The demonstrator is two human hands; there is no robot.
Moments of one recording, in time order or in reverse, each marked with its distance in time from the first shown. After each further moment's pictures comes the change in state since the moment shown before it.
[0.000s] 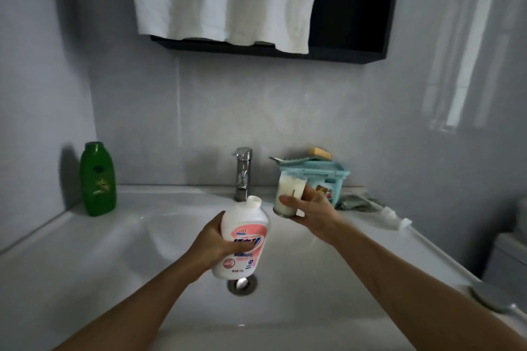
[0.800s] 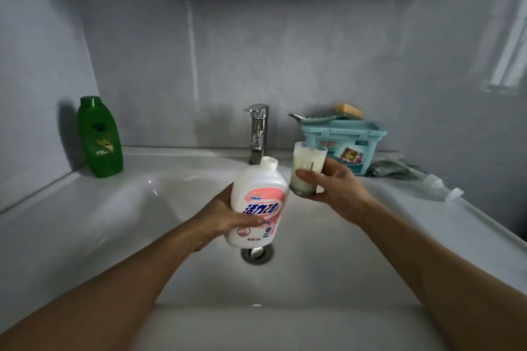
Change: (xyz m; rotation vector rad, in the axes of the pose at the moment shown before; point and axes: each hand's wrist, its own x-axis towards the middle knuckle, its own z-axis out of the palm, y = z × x) left_hand 0.011 -0.018 0.000 -0.054 -0.129 -0.059; right_hand 0.007 0.026 -0.010 -0.023 -0.073 -0.009
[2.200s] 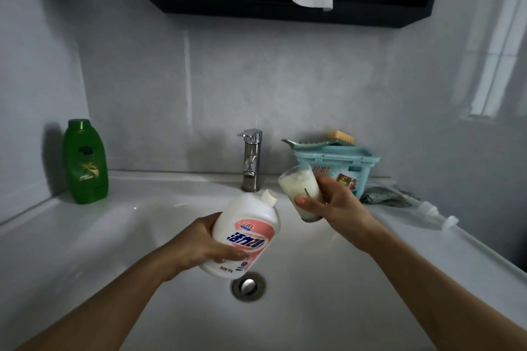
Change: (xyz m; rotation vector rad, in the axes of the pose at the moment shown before) left_hand -0.001 0.004 -0.020 0.185 -0.037 0.001; right_hand -0.002 -0.011 -0.010 -0.411 -0.049 -0.225
